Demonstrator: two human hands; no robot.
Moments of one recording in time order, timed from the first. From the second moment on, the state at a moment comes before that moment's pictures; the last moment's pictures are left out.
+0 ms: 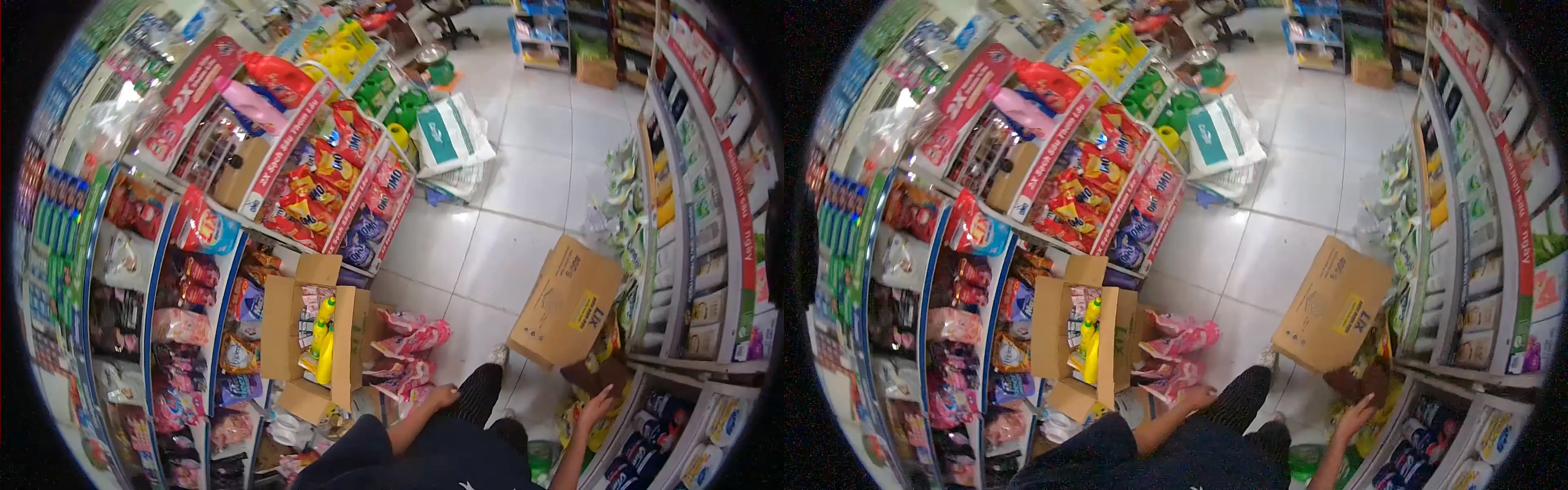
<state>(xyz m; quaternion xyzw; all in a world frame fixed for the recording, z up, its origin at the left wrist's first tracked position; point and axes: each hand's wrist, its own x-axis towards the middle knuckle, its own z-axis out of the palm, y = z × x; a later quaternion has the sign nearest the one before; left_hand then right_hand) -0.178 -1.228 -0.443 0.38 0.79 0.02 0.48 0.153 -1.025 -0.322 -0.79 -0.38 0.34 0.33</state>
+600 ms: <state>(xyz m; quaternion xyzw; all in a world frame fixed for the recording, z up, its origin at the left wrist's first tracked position) -0.232 -1.017 -0.461 0.44 0.72 0.02 0.53 -0.076 -0.965 -0.438 -0.65 -0.55 0.44 0.27</state>
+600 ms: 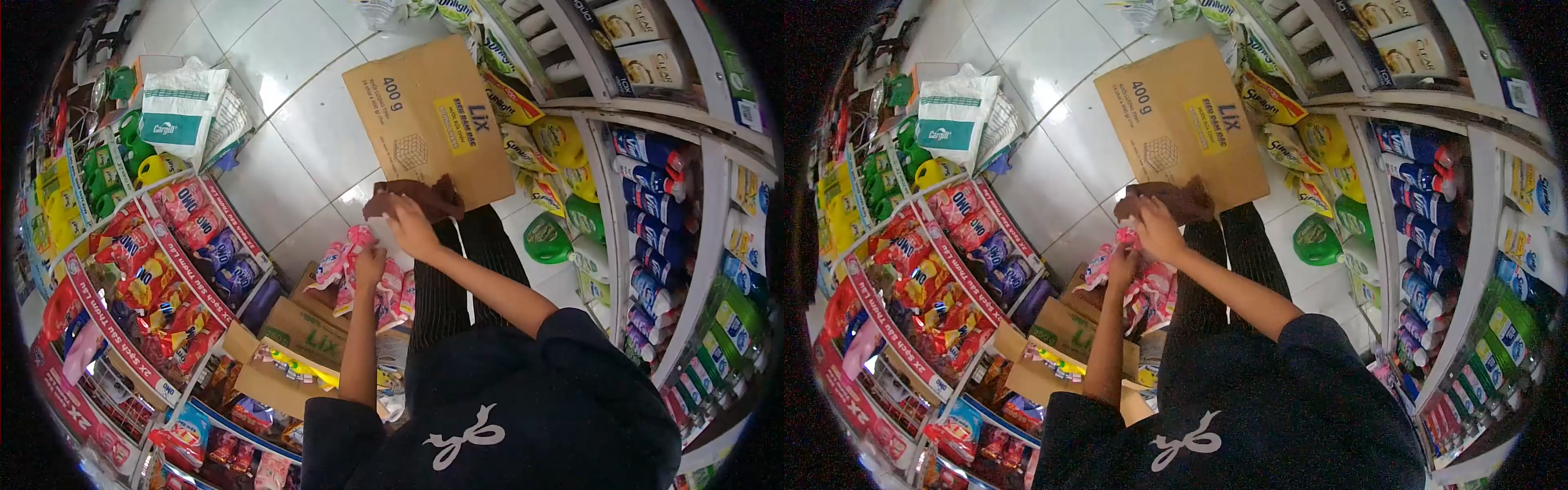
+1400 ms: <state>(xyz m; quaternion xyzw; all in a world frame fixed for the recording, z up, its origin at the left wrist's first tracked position) -0.126 -0.961 -0.482 0.57 0.70 0.04 0.43 0.059 -0.838 -0.472 -0.54 -0.81 0.23 -0.06</state>
